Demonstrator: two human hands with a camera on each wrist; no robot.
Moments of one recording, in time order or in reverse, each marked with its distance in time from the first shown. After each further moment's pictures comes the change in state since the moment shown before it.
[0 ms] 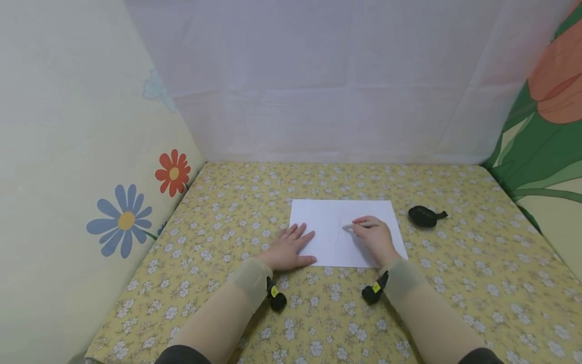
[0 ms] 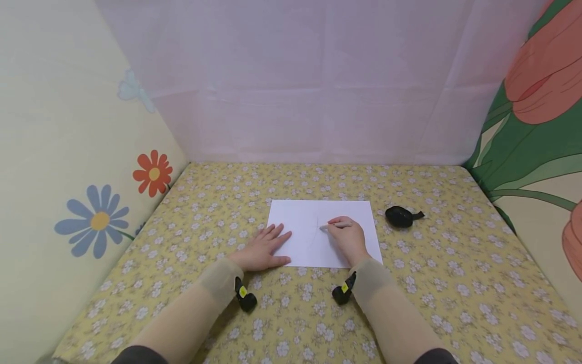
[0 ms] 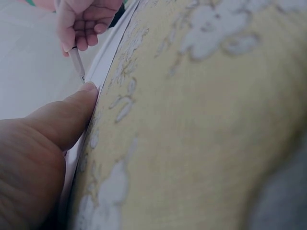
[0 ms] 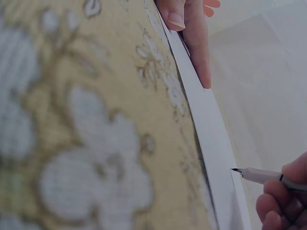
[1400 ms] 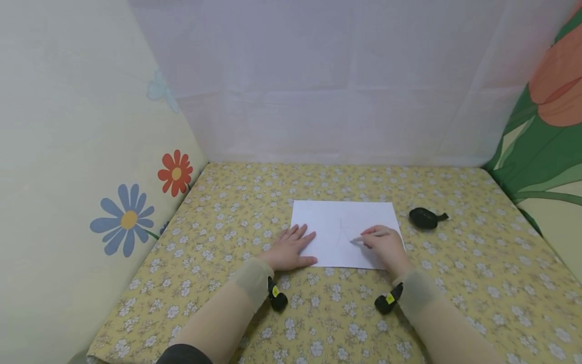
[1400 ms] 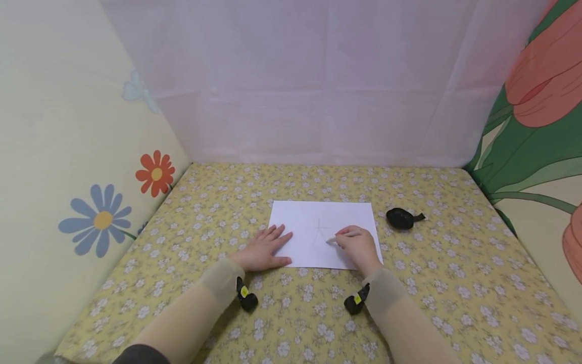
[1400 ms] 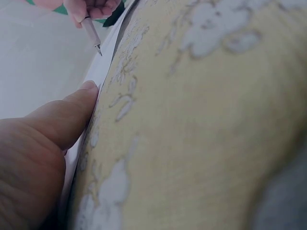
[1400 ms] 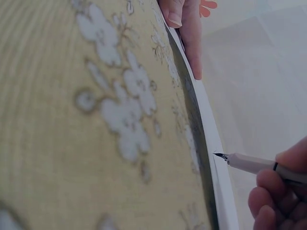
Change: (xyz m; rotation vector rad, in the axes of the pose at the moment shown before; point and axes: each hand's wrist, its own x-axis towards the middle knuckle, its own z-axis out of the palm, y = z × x) left_hand -0.001 0.000 0.000 -0.011 -0.005 0.008; right_hand -0.022 0.004 -0.021 -0.024 -0.030 0.048
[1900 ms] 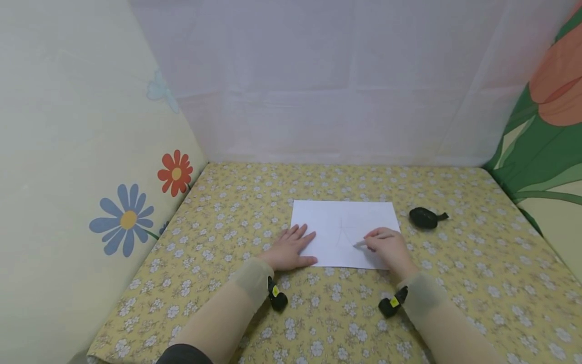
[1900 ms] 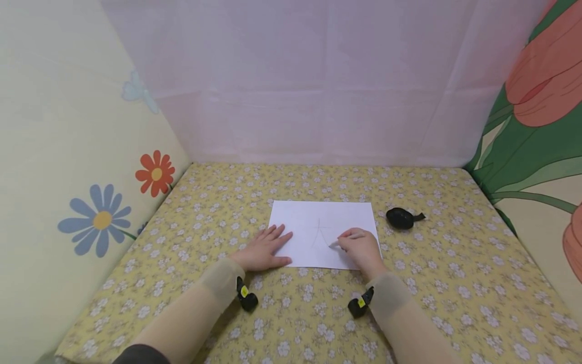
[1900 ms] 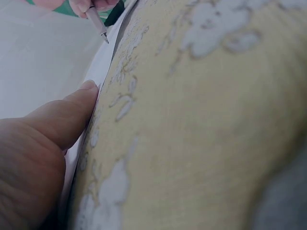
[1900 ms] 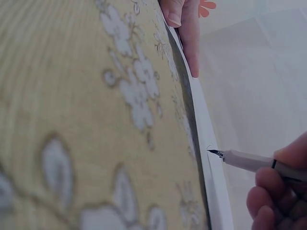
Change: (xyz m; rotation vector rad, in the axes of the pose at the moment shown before) left_hand 0.001 -0.002 0.002 0.000 0.006 -0.005; right_hand -0.005 0.001 -0.004 0.003 0.013 0.040
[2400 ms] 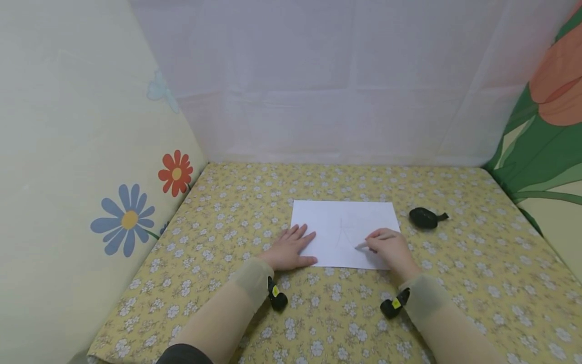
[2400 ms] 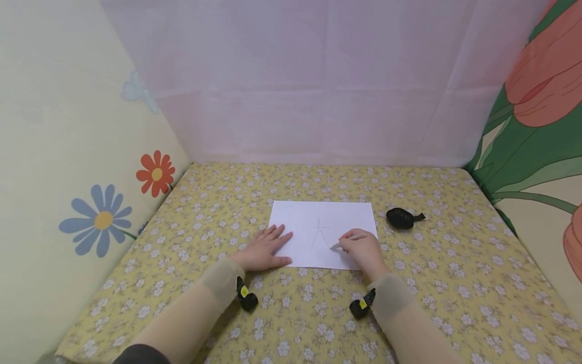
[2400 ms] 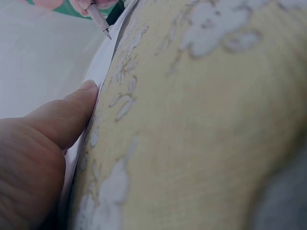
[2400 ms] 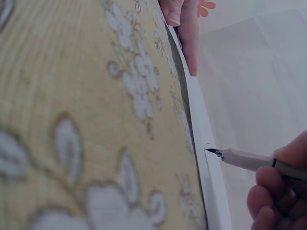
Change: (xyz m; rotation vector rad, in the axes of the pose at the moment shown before) left_hand 0.001 -0.001 0.001 -0.005 -0.004 -0.005; right_hand -0.002 0.002 -0.004 -0.039 -0.011 -0.052
